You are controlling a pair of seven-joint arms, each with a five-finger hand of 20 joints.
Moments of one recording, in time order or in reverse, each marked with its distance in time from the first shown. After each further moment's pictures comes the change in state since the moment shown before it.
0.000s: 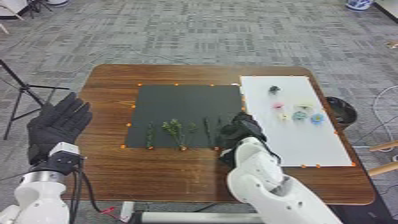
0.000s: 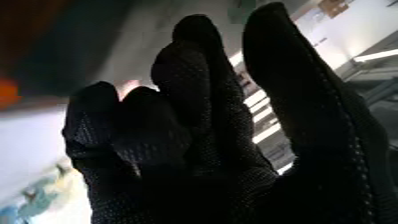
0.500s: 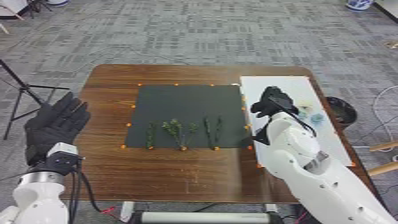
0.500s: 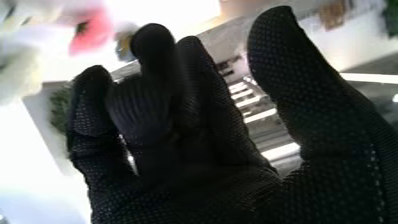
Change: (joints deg) left arm 0.2 -0.4 -0.4 0.0 0.0 -0.4 0.5; right arm 4.4 9.7 8.3 -1.0 -0.7 -13.8 -5.6
